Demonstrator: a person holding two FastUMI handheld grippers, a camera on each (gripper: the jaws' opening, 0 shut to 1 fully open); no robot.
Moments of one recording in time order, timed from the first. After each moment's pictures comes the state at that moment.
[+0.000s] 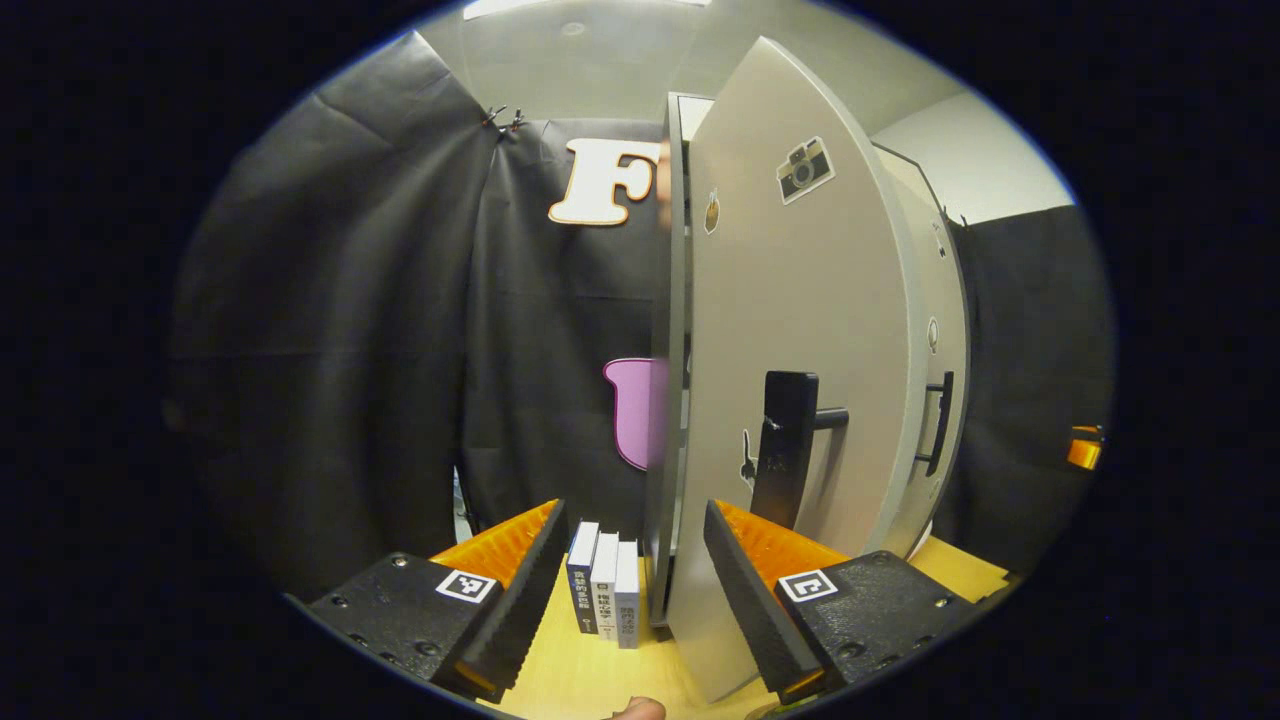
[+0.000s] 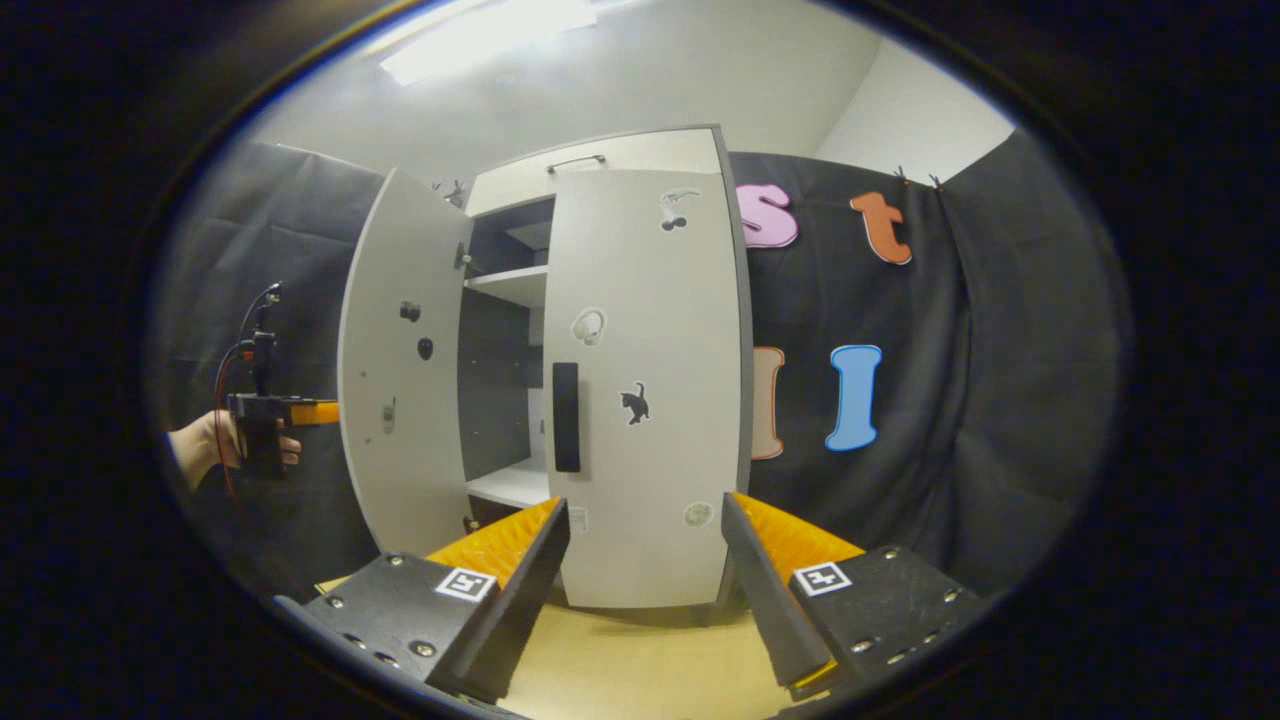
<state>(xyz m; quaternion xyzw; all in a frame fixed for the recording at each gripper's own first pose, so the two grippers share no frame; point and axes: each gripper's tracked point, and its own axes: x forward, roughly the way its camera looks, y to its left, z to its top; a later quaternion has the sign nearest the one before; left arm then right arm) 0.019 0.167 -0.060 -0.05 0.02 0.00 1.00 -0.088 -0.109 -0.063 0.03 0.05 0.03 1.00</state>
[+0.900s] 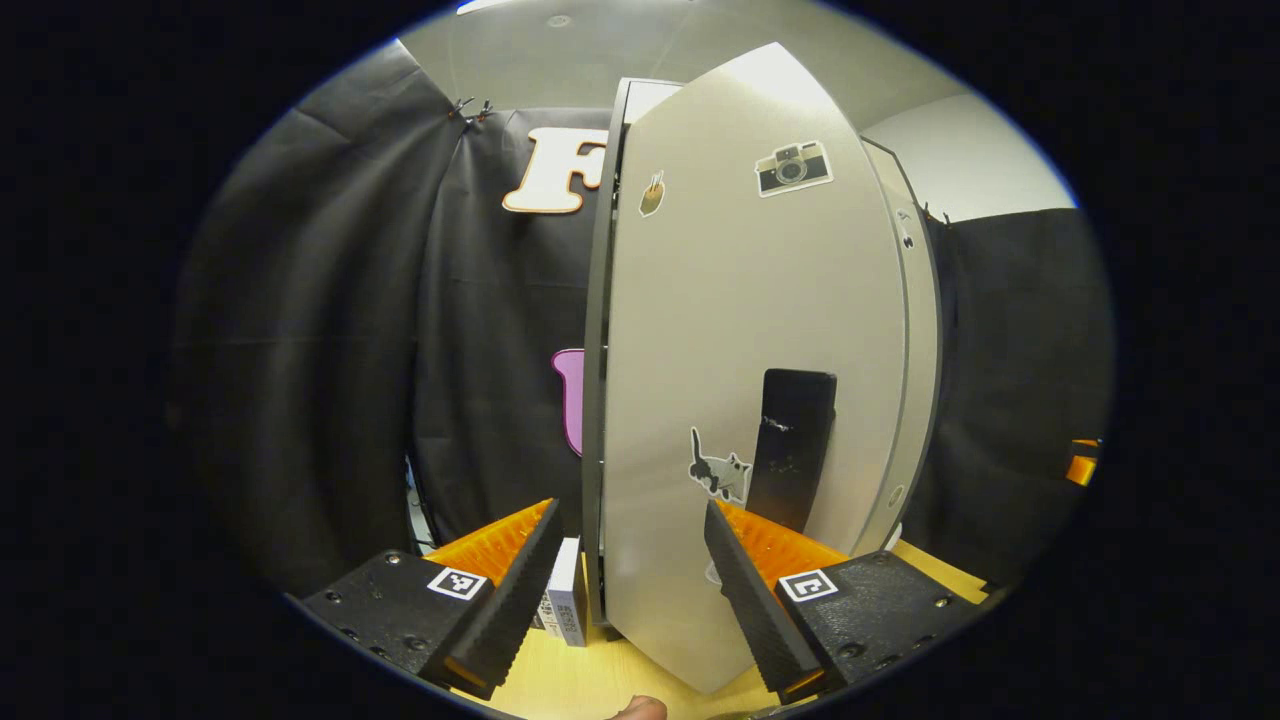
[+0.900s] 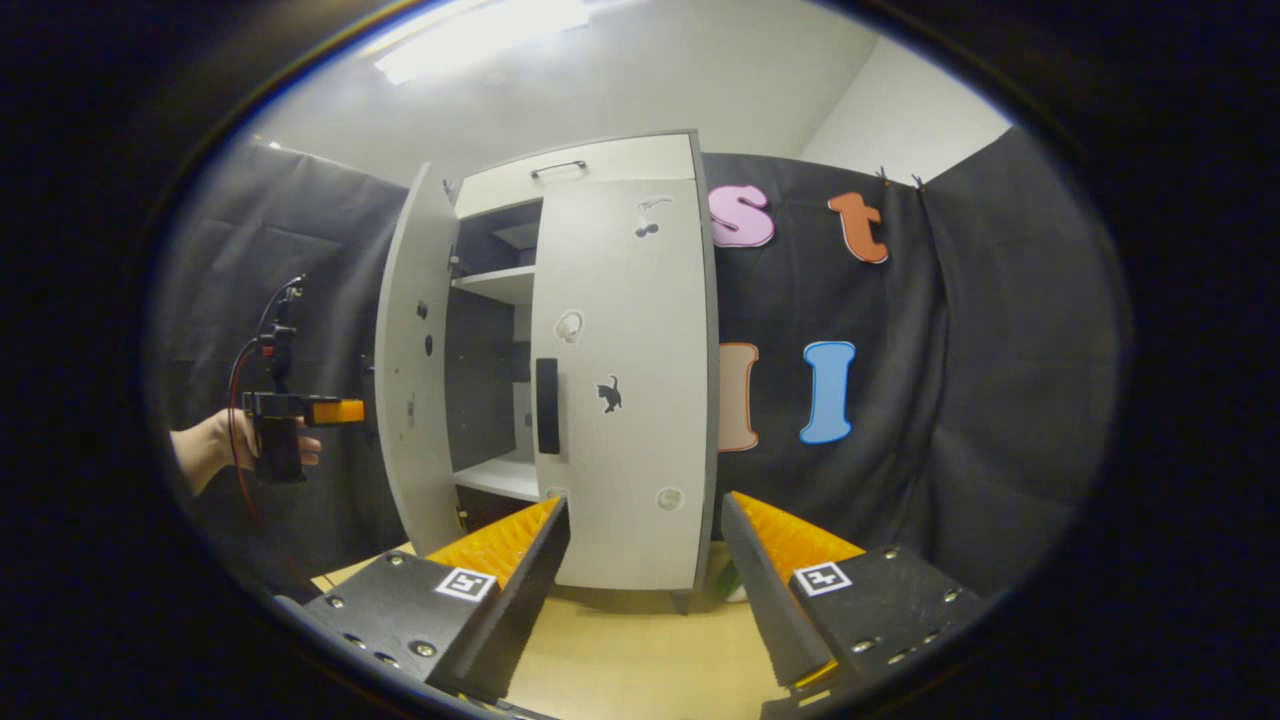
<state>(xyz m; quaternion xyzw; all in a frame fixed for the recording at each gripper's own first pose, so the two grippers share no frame) 0.041 0.100 -0.059 -0.05 0.03 -0.03 1.00 -0.120 -0.139 -0.066 0.03 0.06 0.00 1.00</state>
